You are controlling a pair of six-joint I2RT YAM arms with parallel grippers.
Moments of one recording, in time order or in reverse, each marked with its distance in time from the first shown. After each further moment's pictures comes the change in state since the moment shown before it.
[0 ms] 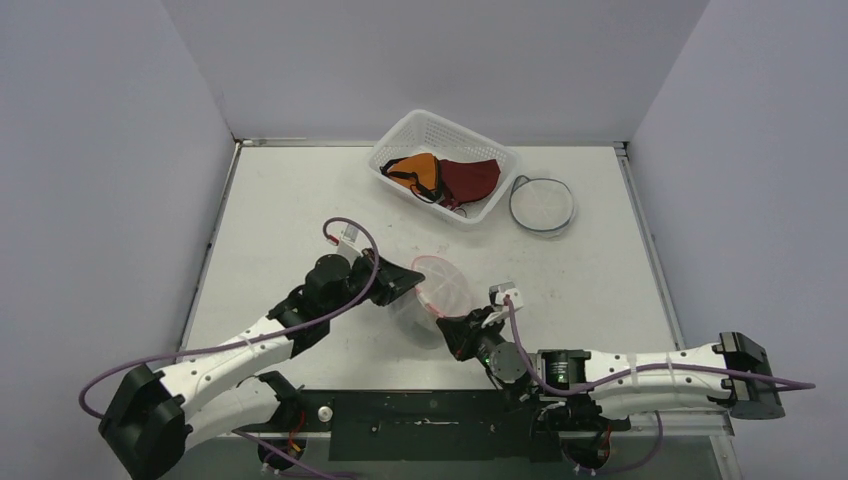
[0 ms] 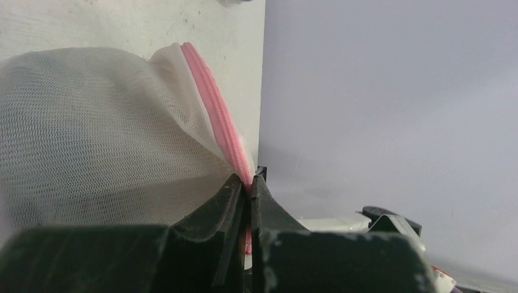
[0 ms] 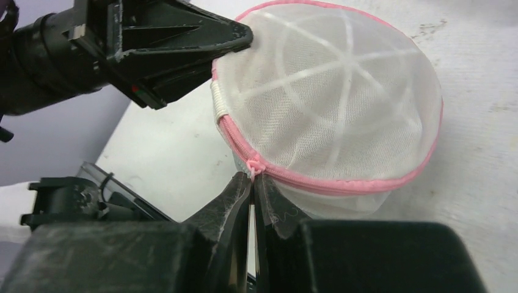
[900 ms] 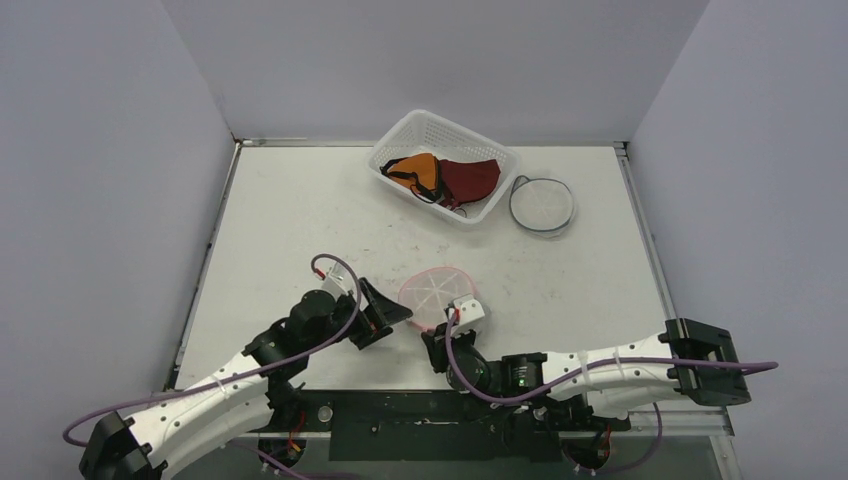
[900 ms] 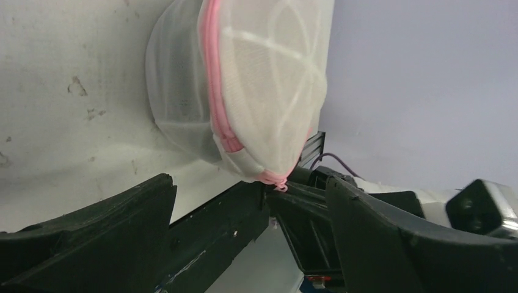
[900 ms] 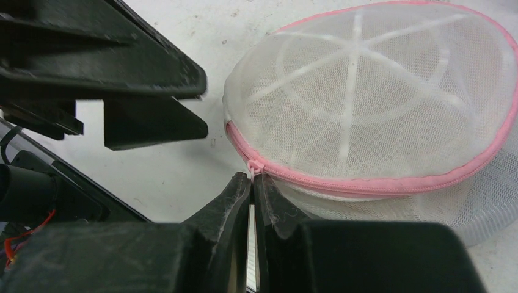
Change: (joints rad) left arm -0.028 -0.323 -0.216 -0.238 0.023 0.092; right arm 0.081 0.283 0.093 -0.060 0.075 -0.059
